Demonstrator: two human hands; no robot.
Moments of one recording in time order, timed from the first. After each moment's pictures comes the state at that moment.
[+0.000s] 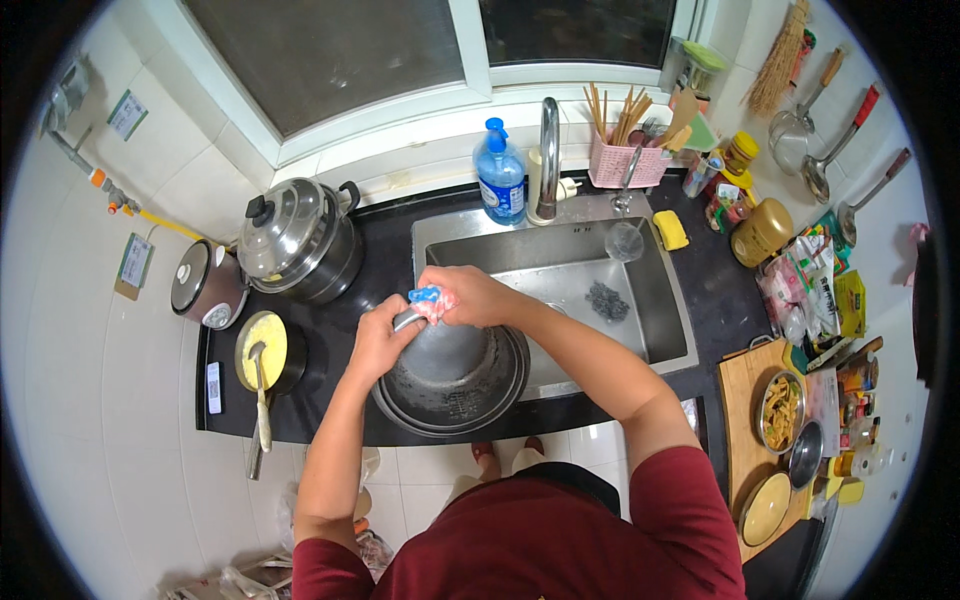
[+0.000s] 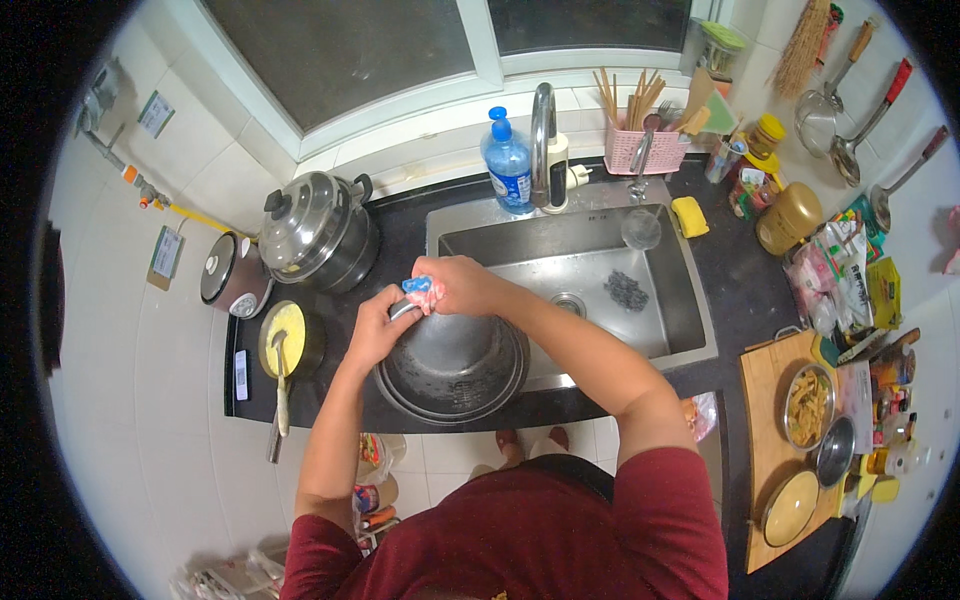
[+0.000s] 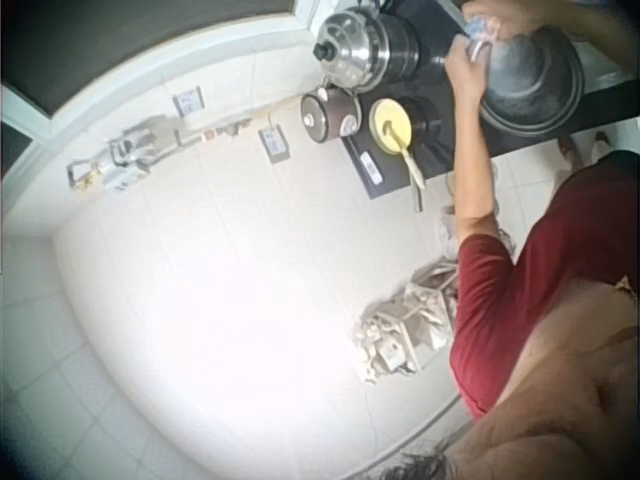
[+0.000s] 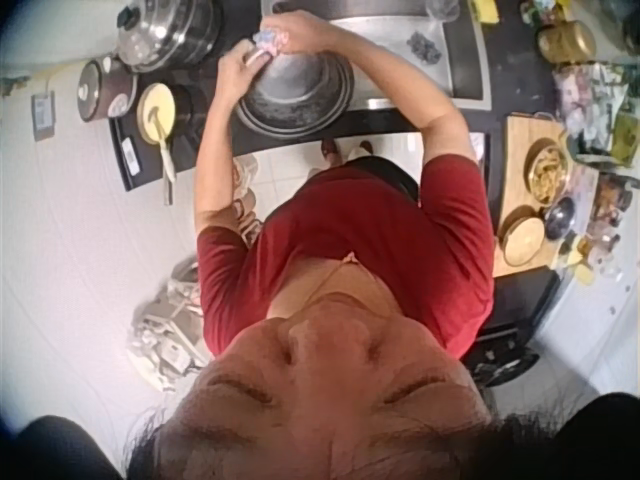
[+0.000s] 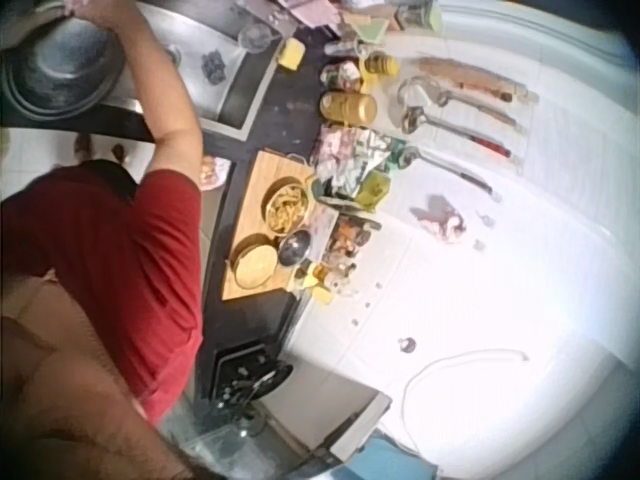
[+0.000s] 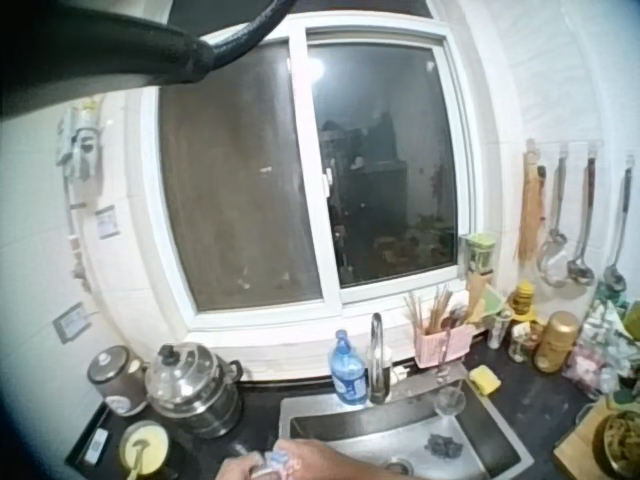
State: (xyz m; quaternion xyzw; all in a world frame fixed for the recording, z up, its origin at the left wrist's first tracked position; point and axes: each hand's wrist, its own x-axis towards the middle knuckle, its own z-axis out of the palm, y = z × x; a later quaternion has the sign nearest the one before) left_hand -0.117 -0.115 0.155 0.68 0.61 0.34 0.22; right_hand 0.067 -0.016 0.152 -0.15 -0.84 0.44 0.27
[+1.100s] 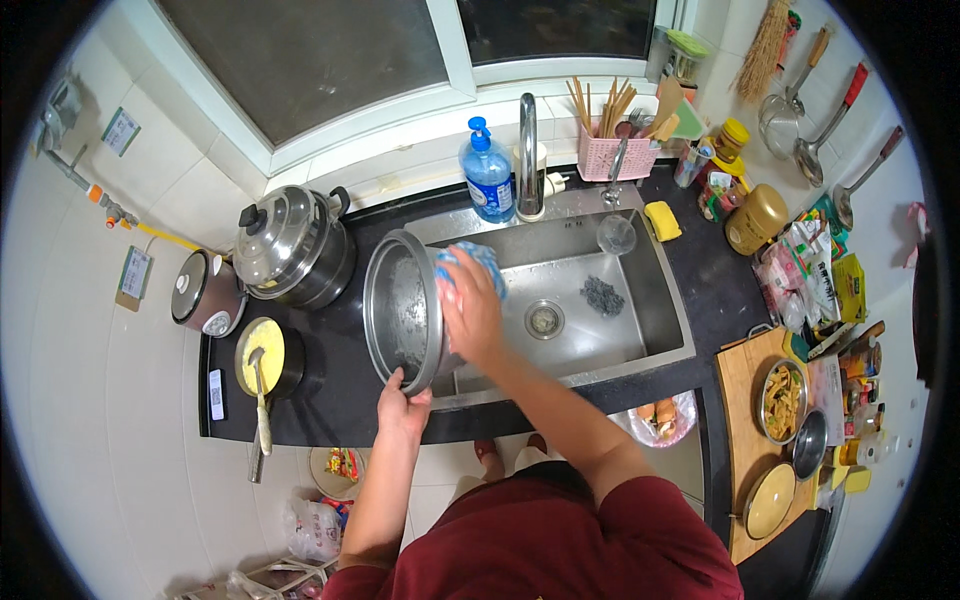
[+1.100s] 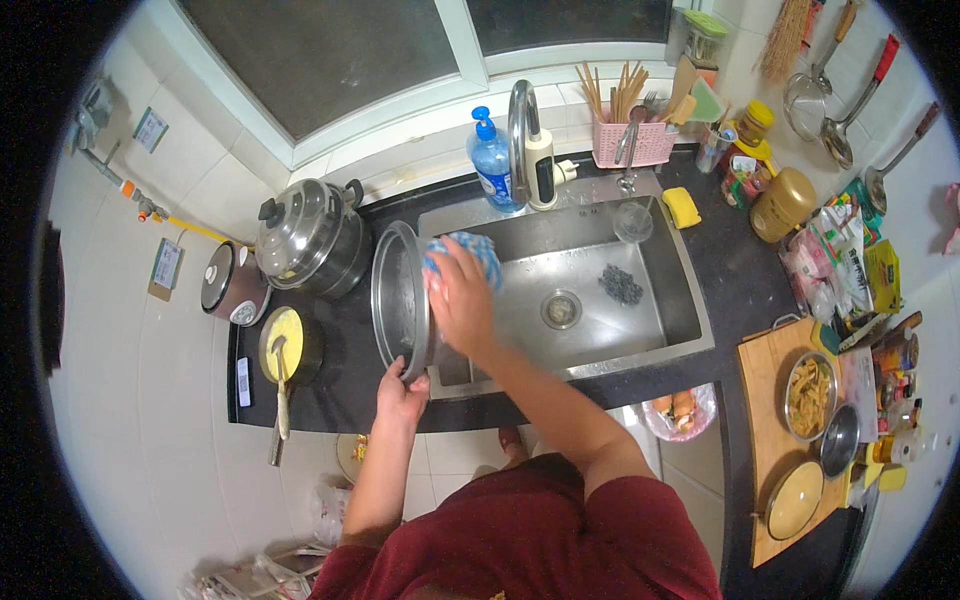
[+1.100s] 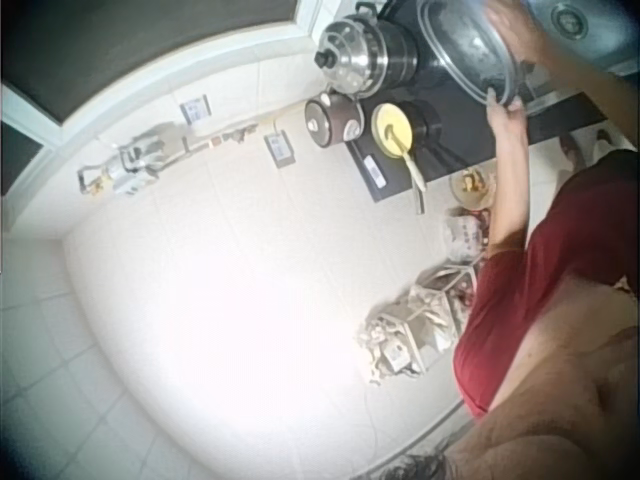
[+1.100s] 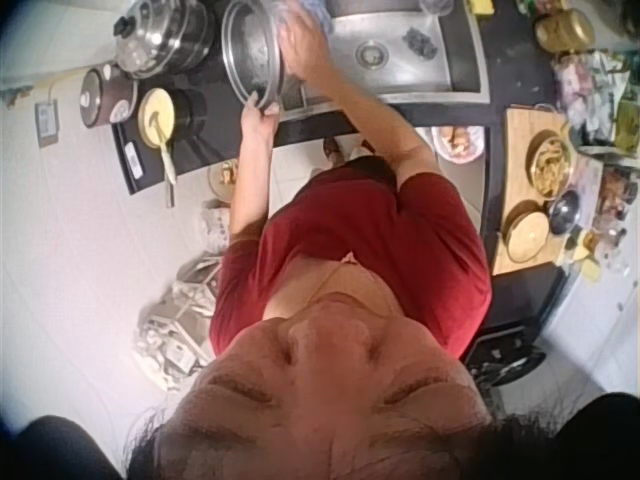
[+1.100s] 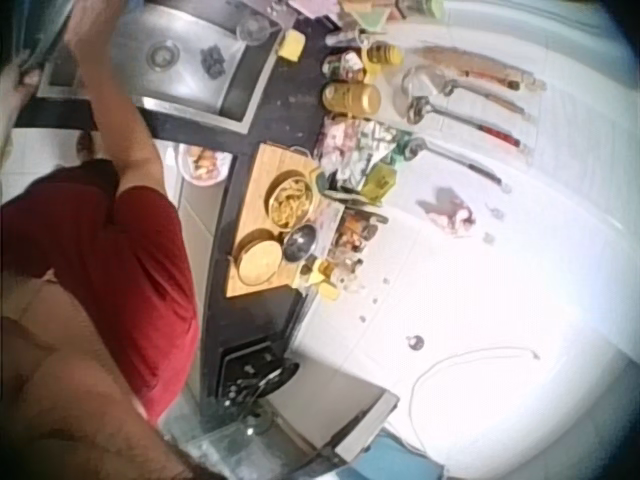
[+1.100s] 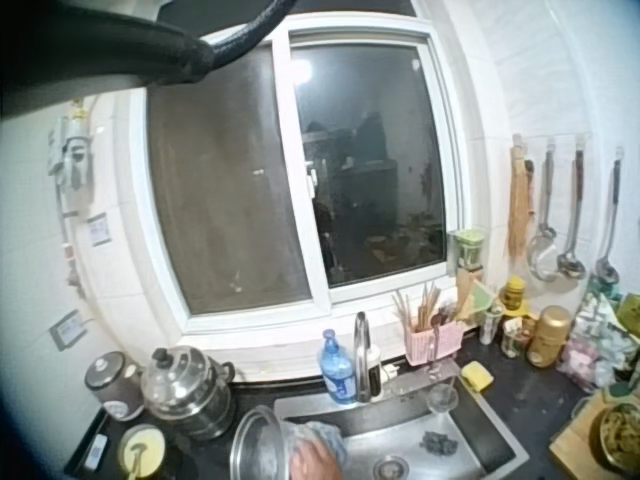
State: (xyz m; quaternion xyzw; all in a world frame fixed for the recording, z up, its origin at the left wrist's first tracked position) left_hand -0.073 -0.182 0.076 -0.18 0.45 0.68 0.56; right_hand 0.066 -0.072 0.135 -0.36 -0.69 0.25 0.58
